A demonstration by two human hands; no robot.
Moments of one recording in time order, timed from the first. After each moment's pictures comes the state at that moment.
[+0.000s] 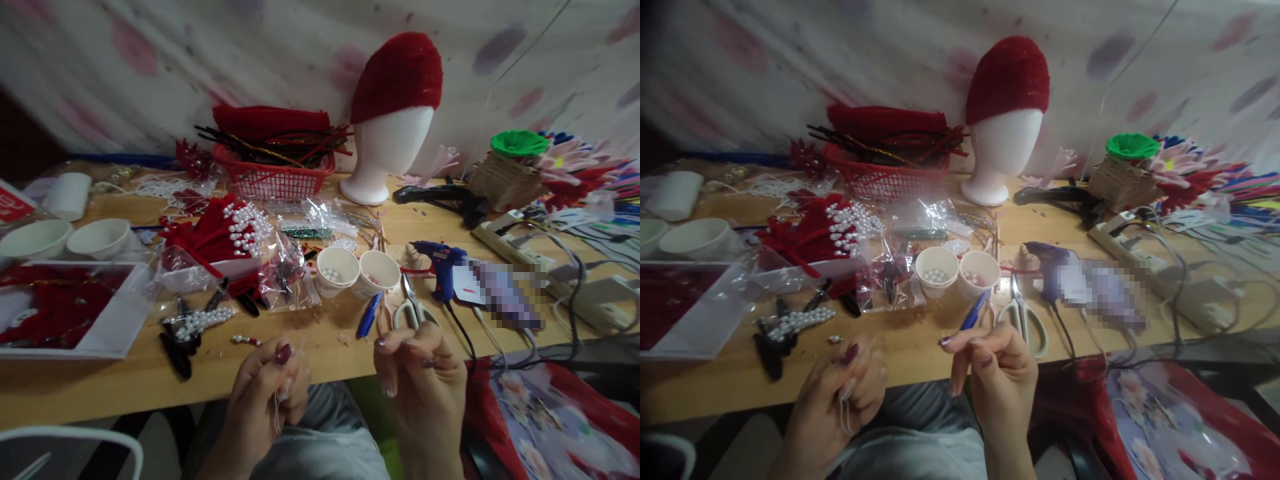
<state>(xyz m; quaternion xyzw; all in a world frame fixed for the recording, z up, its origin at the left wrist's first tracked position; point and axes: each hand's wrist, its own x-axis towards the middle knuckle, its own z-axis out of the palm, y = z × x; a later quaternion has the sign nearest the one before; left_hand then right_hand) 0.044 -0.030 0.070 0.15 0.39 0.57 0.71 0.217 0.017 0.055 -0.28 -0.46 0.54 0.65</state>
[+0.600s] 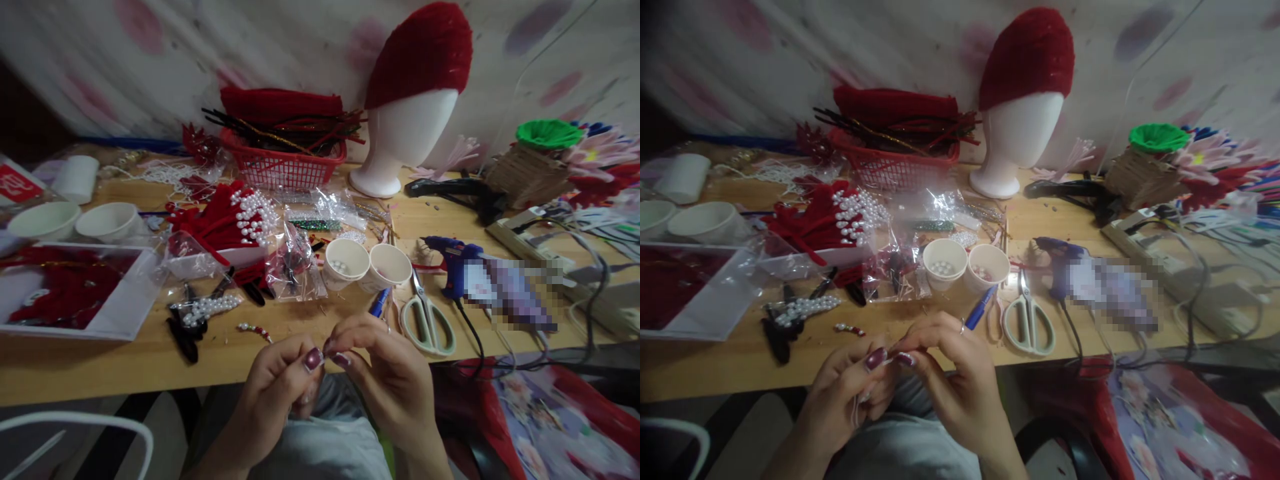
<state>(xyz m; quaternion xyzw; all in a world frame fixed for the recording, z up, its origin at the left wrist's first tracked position) 0.048 -0.036 0.066 0.22 0.44 0.53 0.69 0.199 0.017 0.061 -0.27 -0.71 0.44 0.47</state>
